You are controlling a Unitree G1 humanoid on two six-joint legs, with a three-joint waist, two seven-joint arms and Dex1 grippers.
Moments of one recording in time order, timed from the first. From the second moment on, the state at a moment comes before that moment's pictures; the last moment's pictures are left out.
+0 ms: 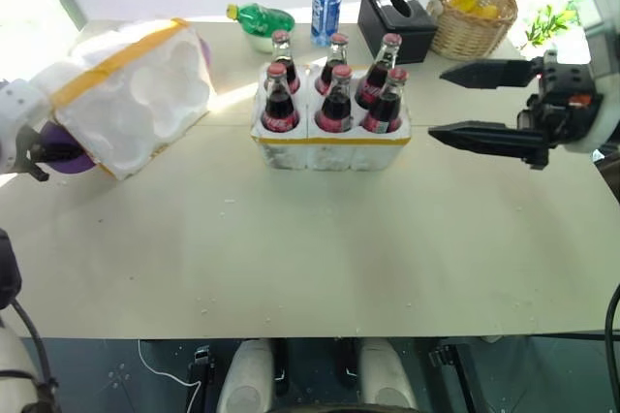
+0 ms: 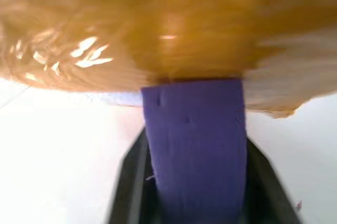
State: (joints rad) left arm -1.15 1.09 -0.08 1.33 0.20 0.03 -1.18; right arm -0.71 -1.06 -0.29 -0.31 0.89 0.98 1.05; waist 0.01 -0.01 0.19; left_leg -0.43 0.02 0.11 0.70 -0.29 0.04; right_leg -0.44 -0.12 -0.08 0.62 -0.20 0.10
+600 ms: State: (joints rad) left arm -1.26 0.90 -0.02 1.06 0.19 -0.54 -0.78; right arm -0.50 -1.11 -0.39 -0.30 0.85 0.96 1.00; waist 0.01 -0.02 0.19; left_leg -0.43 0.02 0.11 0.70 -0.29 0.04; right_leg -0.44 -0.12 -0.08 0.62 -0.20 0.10
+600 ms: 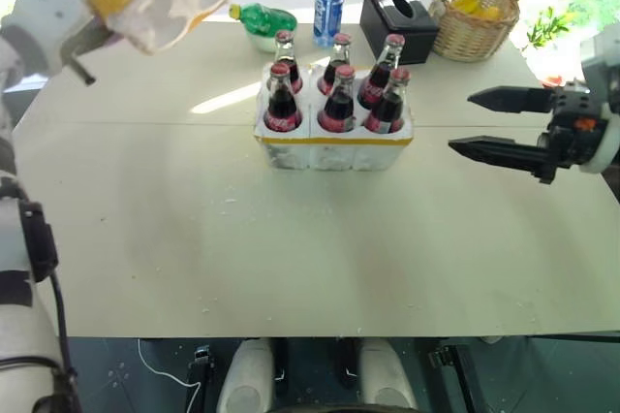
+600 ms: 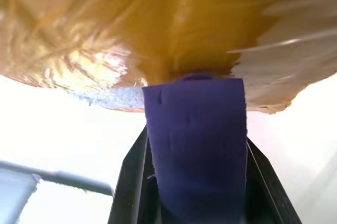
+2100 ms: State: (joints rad) left arm -0.84 1.08 -0.28 0.56 0.20 -0.83 -0.51; right arm -0.41 -1.09 -0.40 -0.24 0.86 0.91 0.88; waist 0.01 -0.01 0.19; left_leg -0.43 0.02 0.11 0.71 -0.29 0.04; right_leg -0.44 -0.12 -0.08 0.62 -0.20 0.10
